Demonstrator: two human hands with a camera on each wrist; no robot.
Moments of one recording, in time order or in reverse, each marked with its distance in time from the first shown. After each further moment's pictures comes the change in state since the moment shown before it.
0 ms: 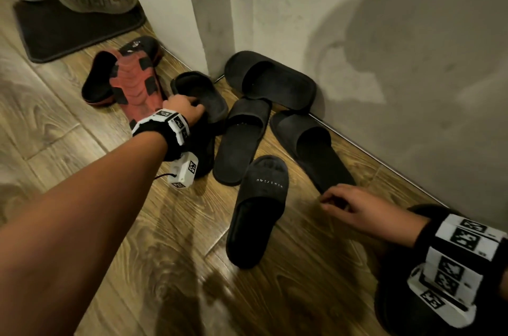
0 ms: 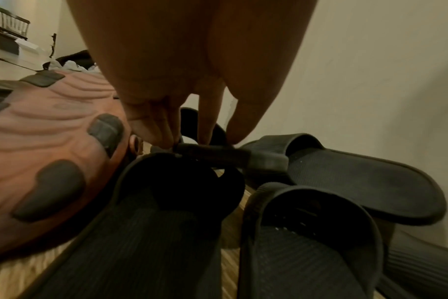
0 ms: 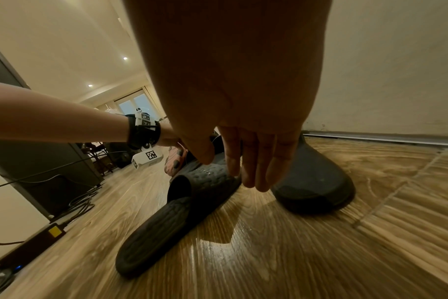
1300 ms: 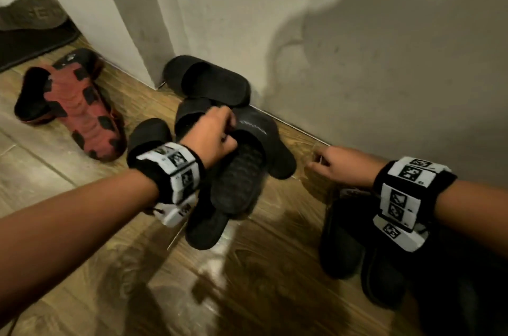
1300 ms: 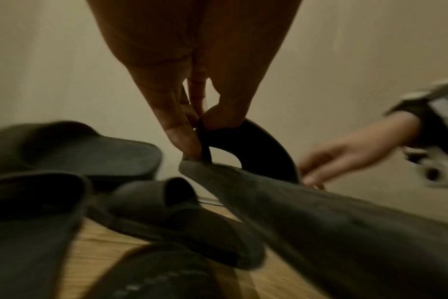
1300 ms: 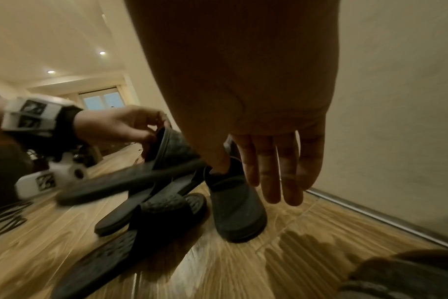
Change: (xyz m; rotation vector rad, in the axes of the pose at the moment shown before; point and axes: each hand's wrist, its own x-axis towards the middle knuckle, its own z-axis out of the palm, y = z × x) left_hand -0.166 0.117 0.028 -0.196 -0.046 0.705; right_hand -0.060 0.023 -0.049 -0.263 0.058 0.298
